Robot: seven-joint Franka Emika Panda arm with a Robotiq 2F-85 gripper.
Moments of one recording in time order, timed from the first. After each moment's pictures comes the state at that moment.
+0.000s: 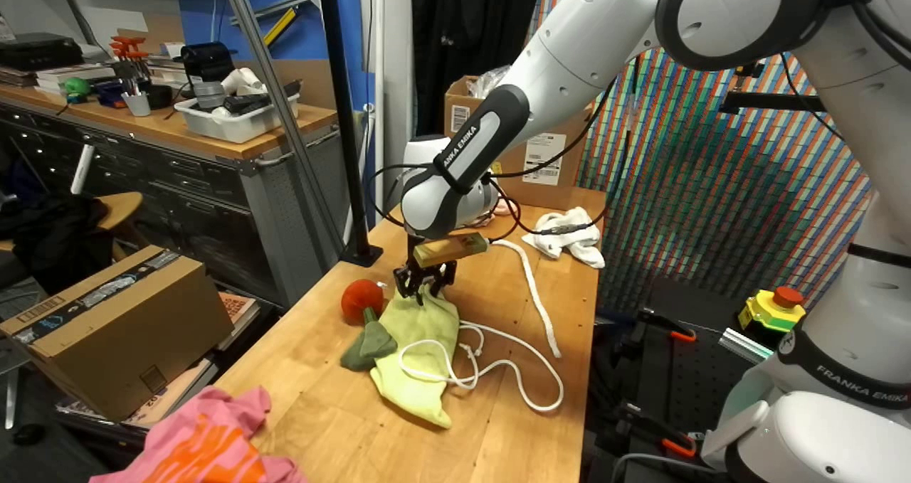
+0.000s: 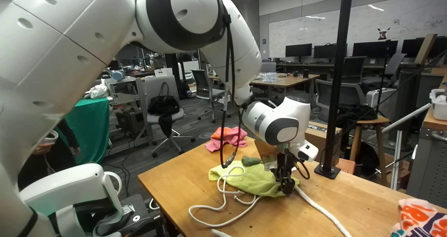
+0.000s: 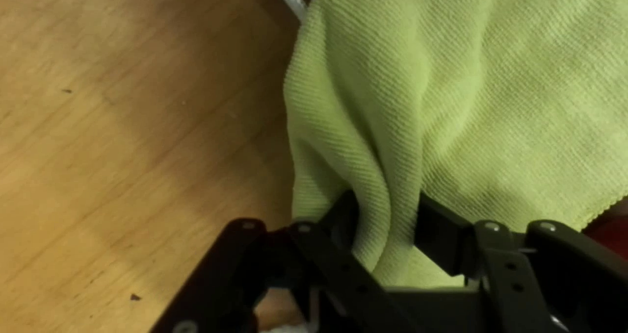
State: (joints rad) arm 0.06 0.79 0.00 -1.79 0.20 2.53 0.38
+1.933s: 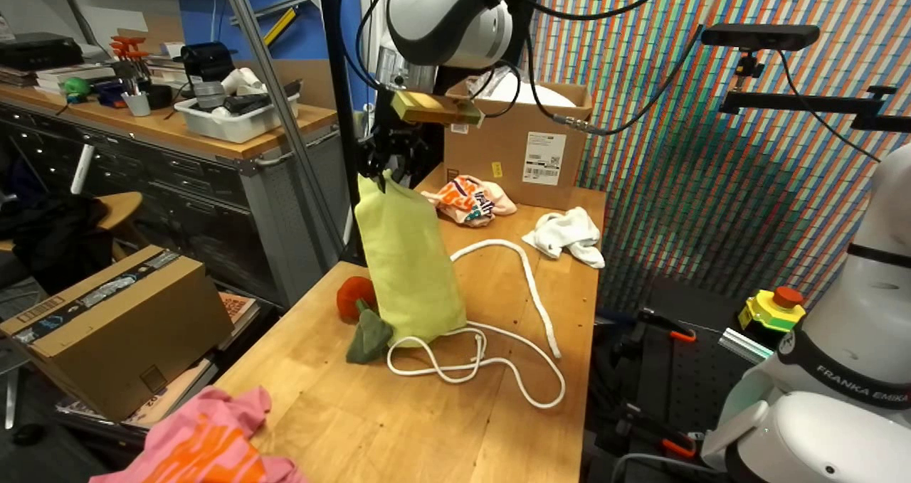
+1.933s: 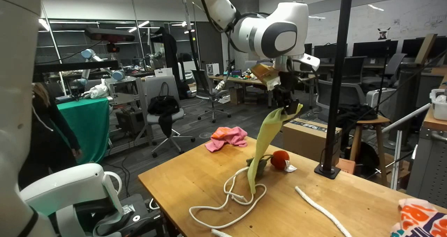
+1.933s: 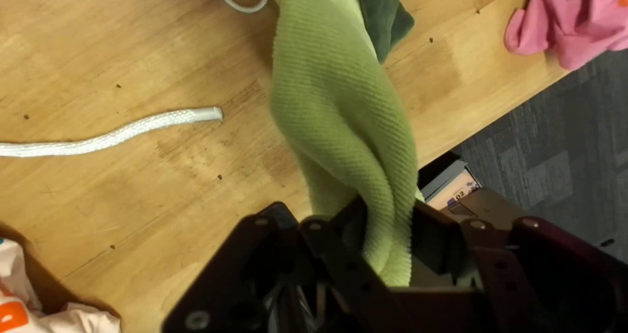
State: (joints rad) arm 0.06 0.35 0.02 -1.79 0.20 2.31 0.32
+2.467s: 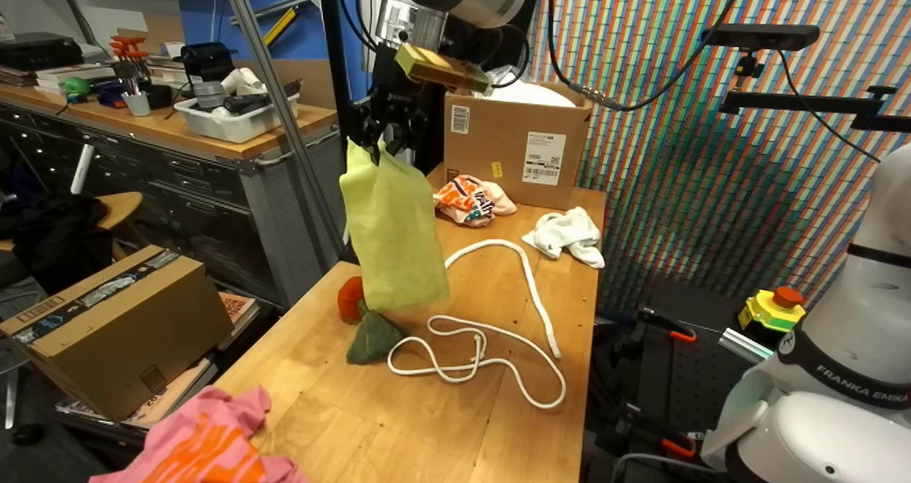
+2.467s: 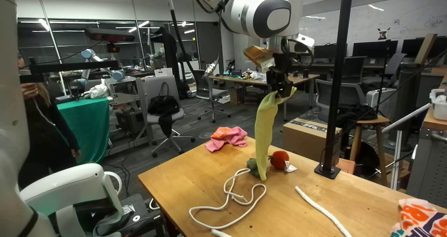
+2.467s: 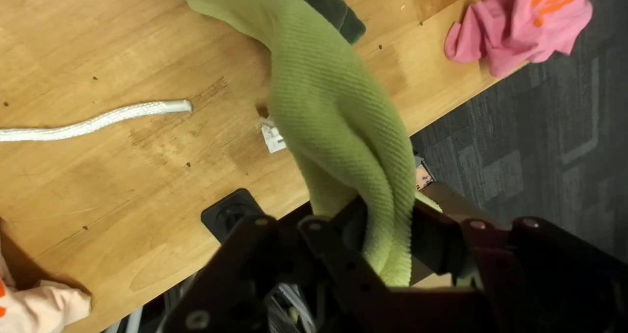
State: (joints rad) arm 0.06 0.25 0.04 -1.80 0.26 2.25 0.28
